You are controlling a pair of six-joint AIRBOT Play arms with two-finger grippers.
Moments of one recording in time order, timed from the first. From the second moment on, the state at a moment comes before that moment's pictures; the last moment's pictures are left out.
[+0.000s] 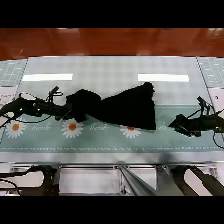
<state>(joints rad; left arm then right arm) 0.13 -1.49 0.76 0.66 -1.10 -1.08 -0.36 -0.97 0.56 -1.11 1.20 1.49</state>
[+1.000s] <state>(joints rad) 0.12 -1.48 0.81 0.68 -1.20 -1.11 -0.07 -1.40 0.71 -0.77 1.07 1.27</state>
